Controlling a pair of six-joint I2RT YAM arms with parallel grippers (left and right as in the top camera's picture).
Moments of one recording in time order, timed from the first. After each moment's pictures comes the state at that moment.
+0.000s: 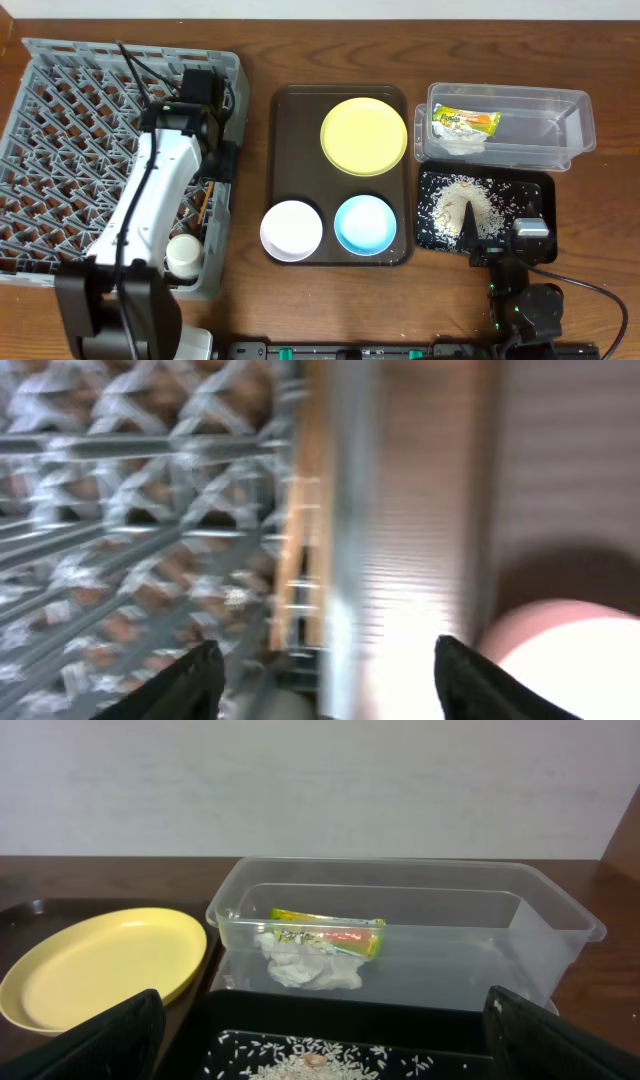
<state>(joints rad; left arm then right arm) -0.09 1.63 1.34 -1.10 -0.10 -0.02 0.15 0.02 0.01 -0.06 0.15 0.02</state>
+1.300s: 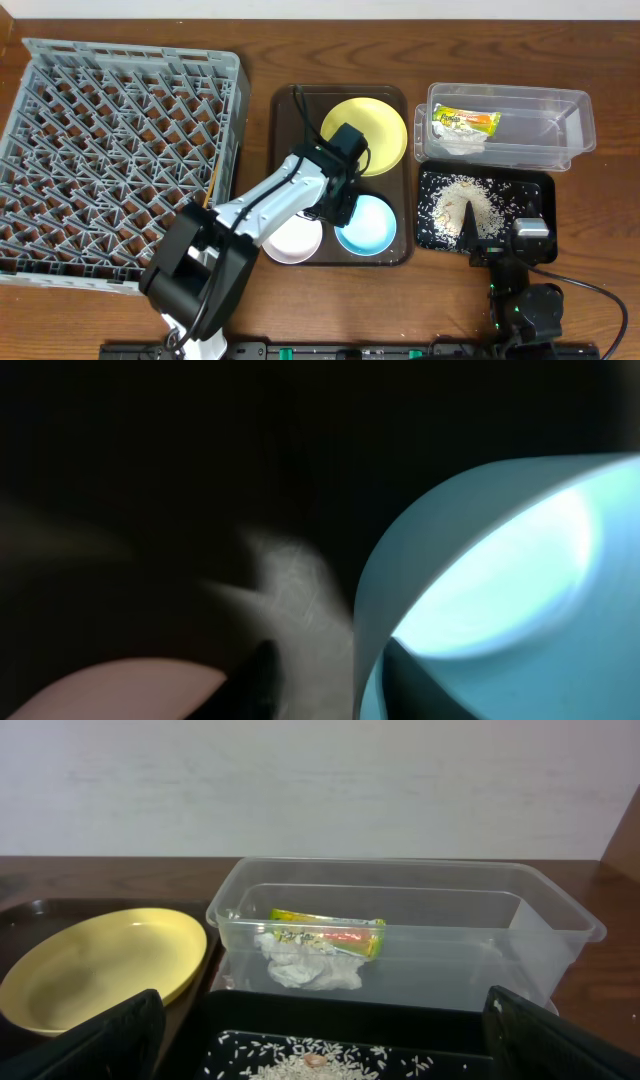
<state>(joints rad) -0.64 1.88 1.25 -0.87 0.16 -0.30 0.15 0.02 0.01 -0.06 0.15 0.02</state>
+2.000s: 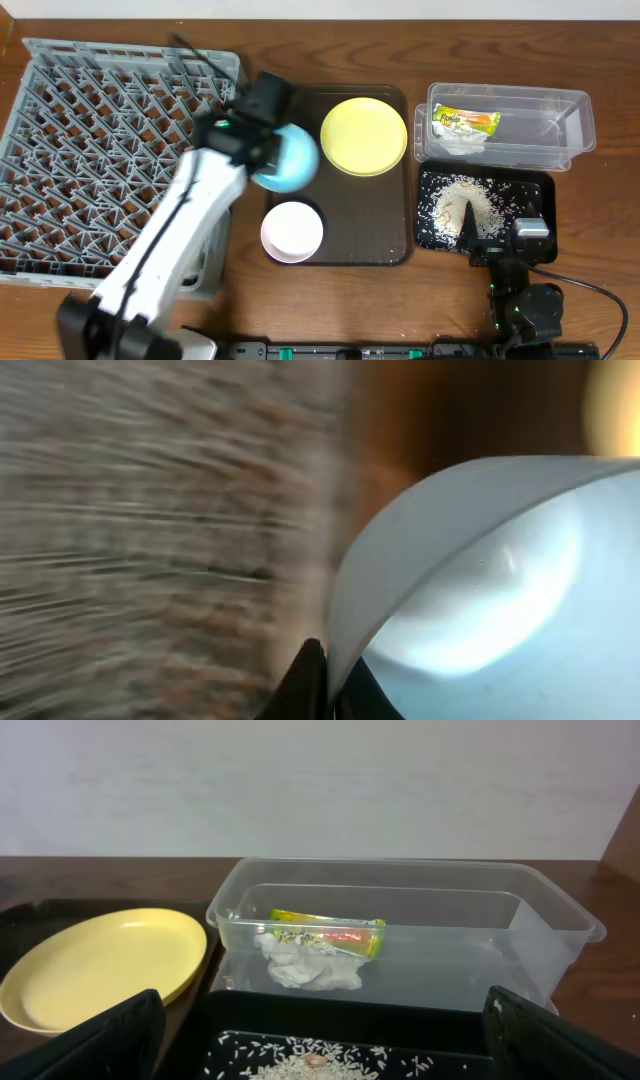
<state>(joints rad) -0.37 1.53 1.41 -1.10 -0.43 -0.24 0.15 0.01 0.01 -0.06 0.15 0.02</state>
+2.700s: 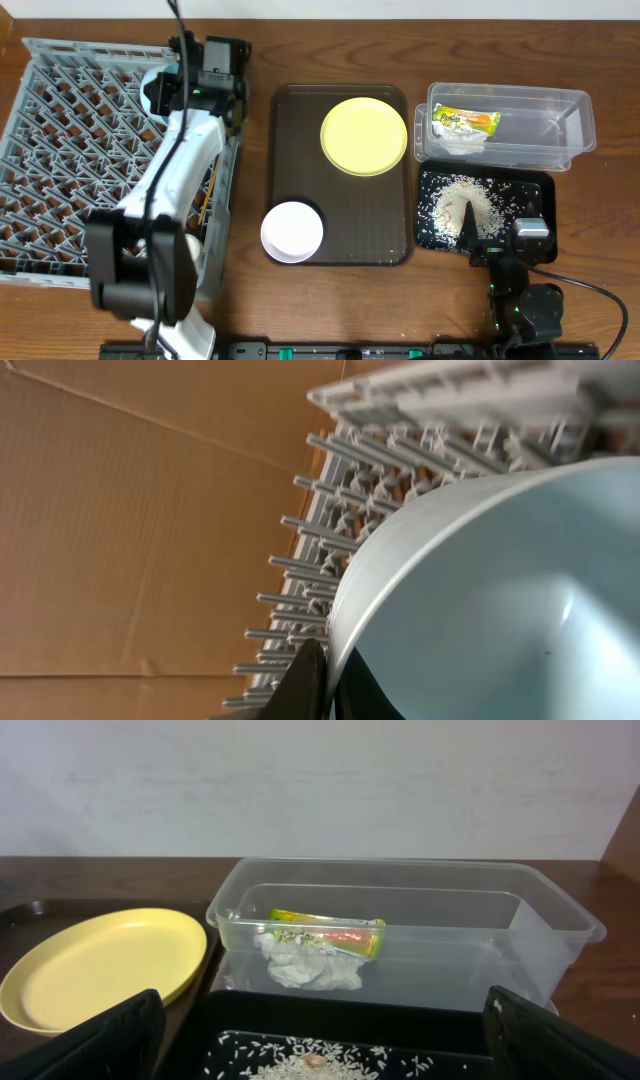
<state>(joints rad) -0.15 1.83 1.41 -0.54 -1.10 0.13 0.15 0.01 0.01 -0.06 0.15 0.02</state>
